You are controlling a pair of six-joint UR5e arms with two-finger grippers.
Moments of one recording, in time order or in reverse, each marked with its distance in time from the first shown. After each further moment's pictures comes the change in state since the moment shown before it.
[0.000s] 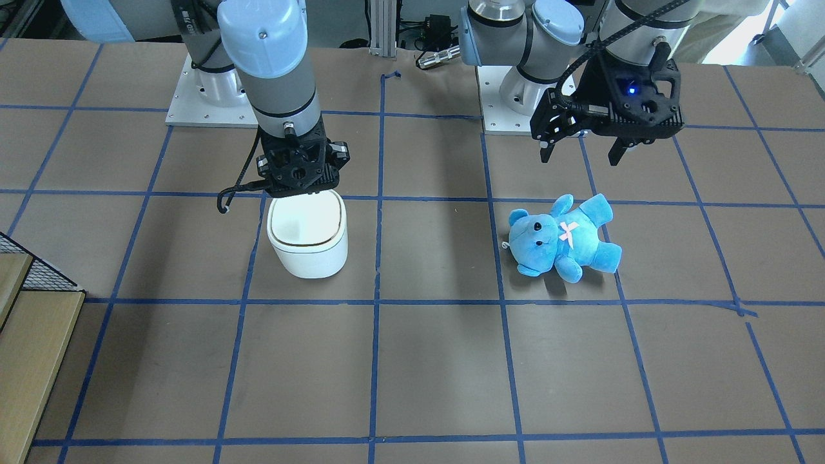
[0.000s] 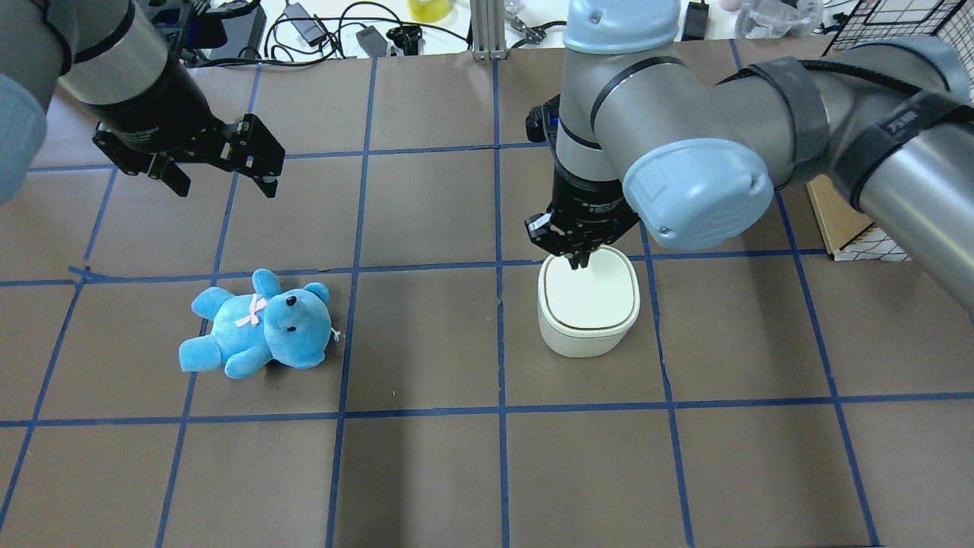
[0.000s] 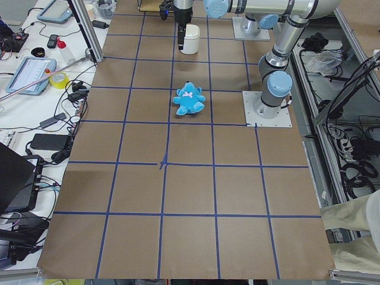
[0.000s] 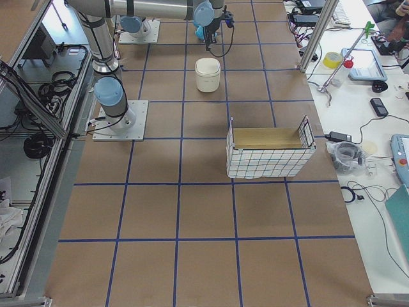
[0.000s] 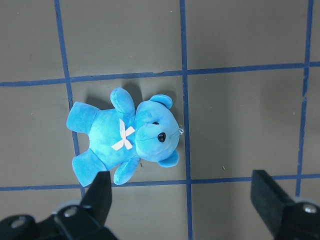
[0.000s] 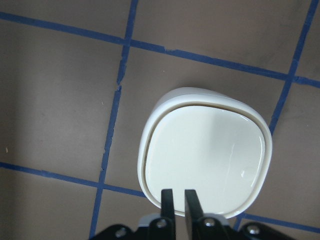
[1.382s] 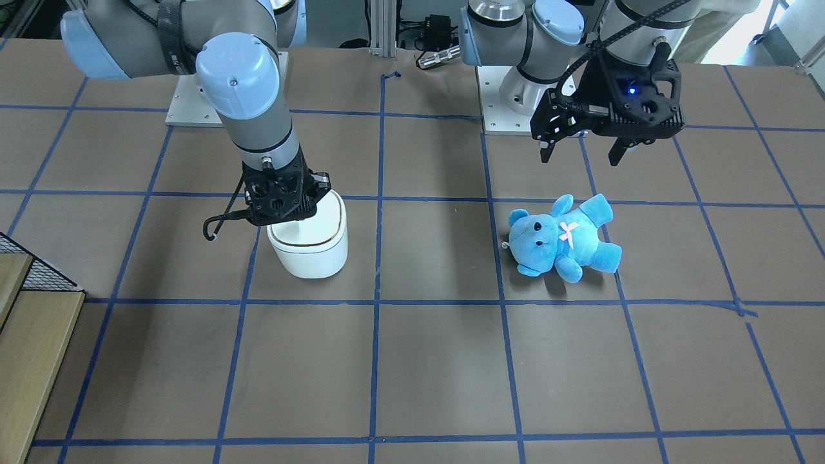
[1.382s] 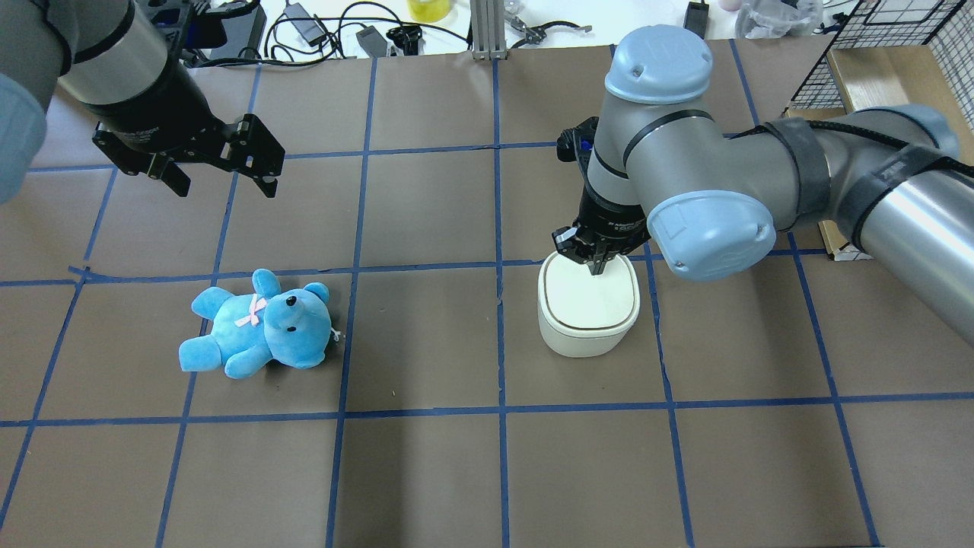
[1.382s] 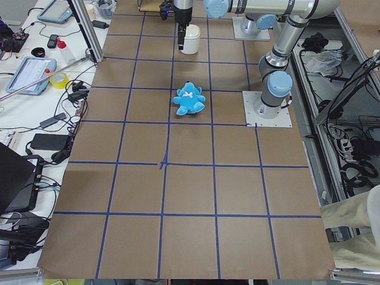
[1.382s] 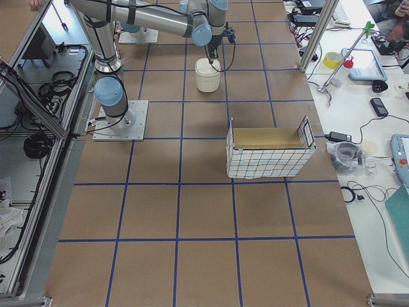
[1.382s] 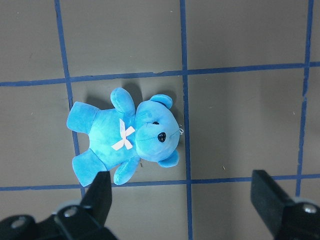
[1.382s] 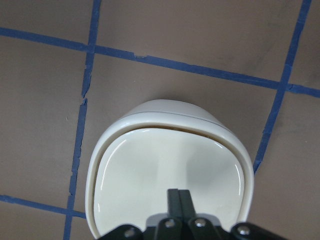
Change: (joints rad) left arm 0.000 0.000 0.000 0.000 0.000 0.000; right arm -0.048 0.016 0.145 -0.225 0.006 -0.030
